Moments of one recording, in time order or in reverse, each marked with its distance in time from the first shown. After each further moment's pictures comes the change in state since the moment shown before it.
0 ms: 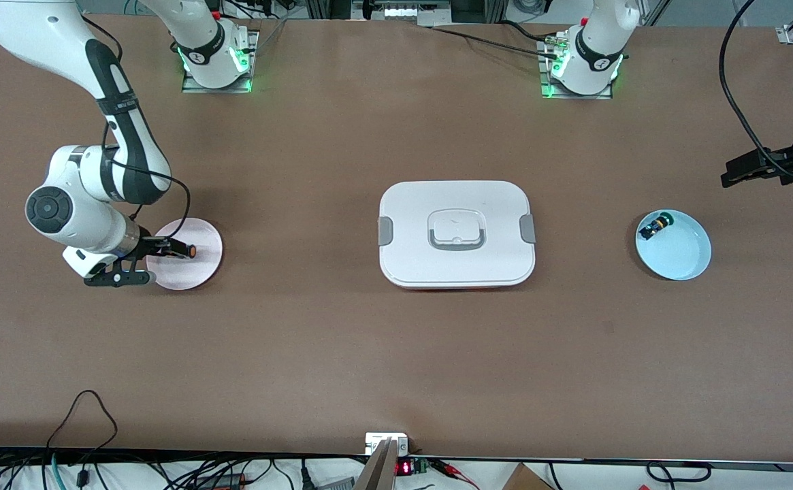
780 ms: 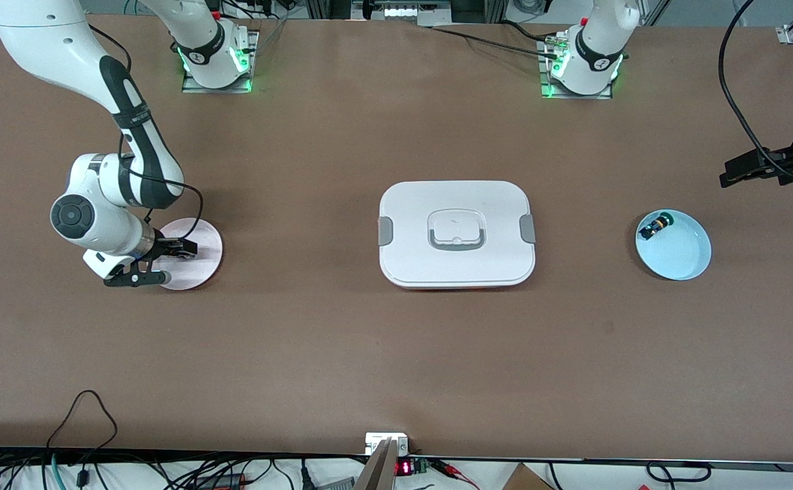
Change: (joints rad) left arm 0.000 0.000 0.000 0.000 -0.009 0.000 0.000; right arm 0.004 0.050 0.017 -0.028 0.000 0.051 -0.003
